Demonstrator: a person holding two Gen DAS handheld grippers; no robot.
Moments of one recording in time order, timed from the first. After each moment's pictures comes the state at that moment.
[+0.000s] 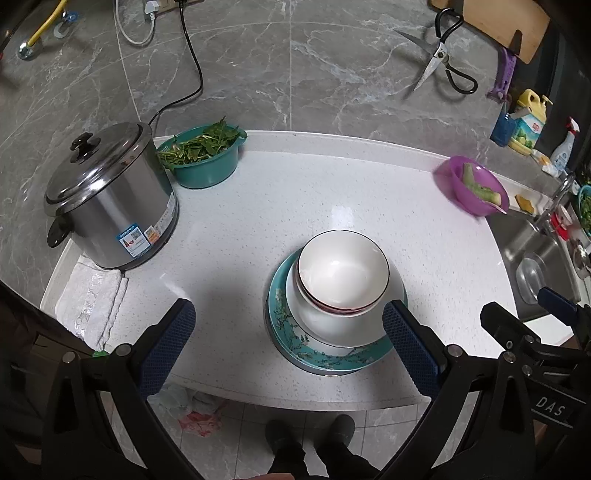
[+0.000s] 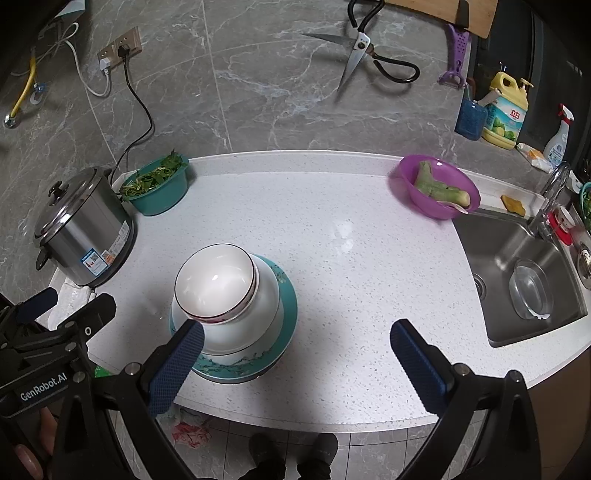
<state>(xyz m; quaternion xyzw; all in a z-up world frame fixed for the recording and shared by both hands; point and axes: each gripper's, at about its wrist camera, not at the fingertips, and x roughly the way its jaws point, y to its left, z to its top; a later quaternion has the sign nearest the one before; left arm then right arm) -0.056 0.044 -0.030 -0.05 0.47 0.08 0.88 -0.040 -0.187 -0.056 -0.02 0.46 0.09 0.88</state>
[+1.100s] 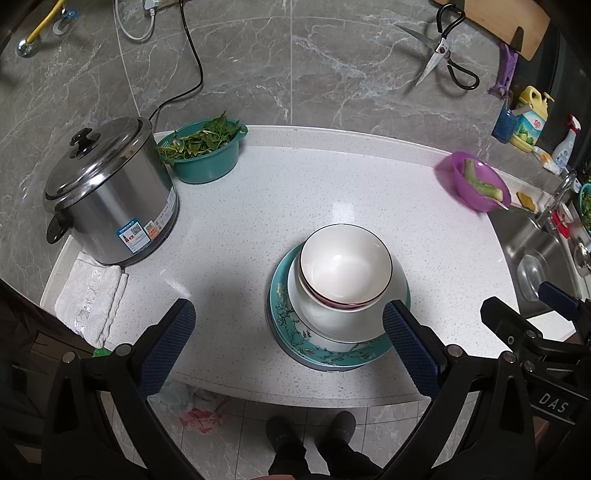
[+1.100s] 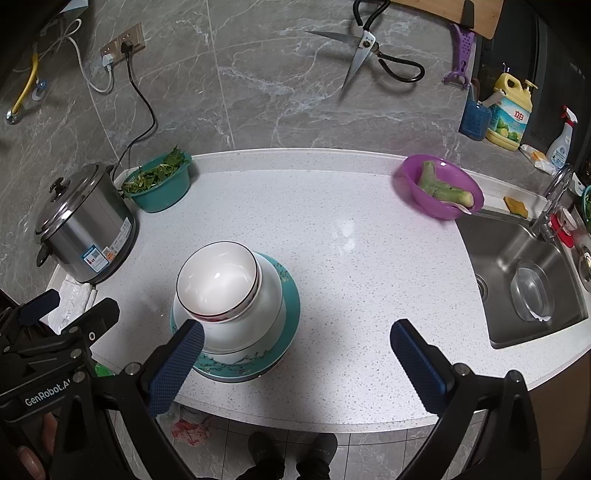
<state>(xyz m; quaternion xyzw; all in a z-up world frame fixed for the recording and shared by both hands) -0.058 0.045 -0.035 -0.05 0.48 0.08 0.87 -0.039 -0.186 -0.057 -0.02 0.46 0.09 0.88</state>
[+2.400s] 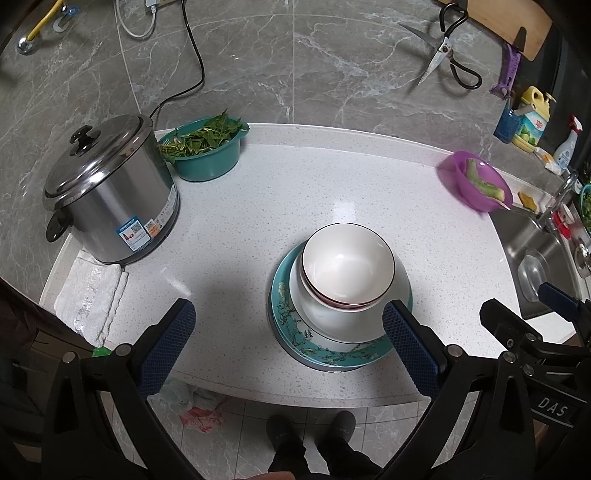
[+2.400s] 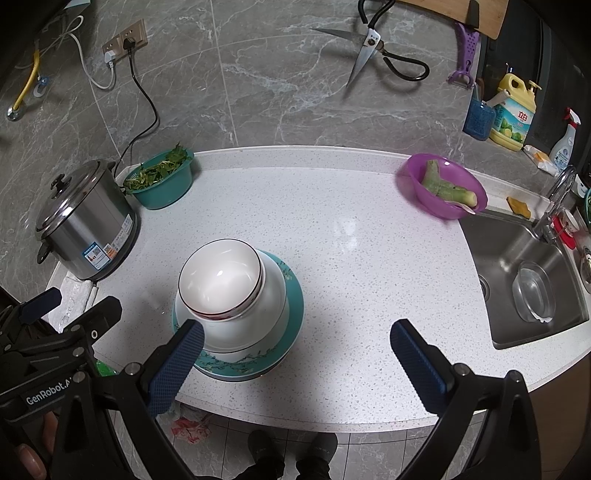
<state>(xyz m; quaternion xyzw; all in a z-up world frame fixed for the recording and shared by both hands) -0.056 0.047 -0.039 -0.05 0.48 0.09 0.87 -0.037 -0.181 -0.060 -0.03 0.46 0.09 0.88</state>
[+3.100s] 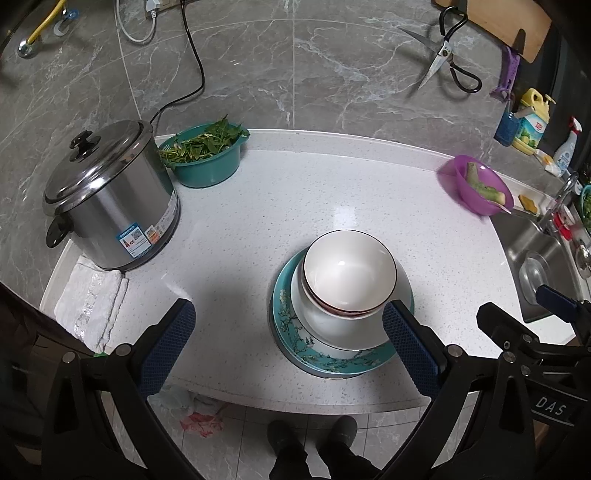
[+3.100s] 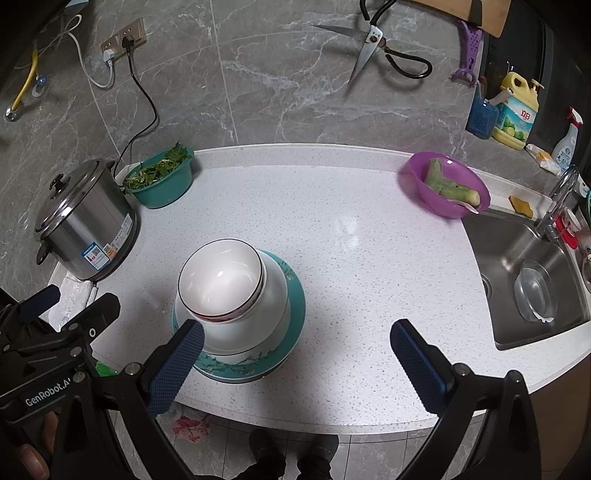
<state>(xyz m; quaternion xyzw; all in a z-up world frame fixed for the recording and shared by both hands) -0.052 0.049 -0.037 -0.05 0.47 0.08 0.88 -0.036 -0.178 -0.064 -0.03 0.47 0.10 0.88</state>
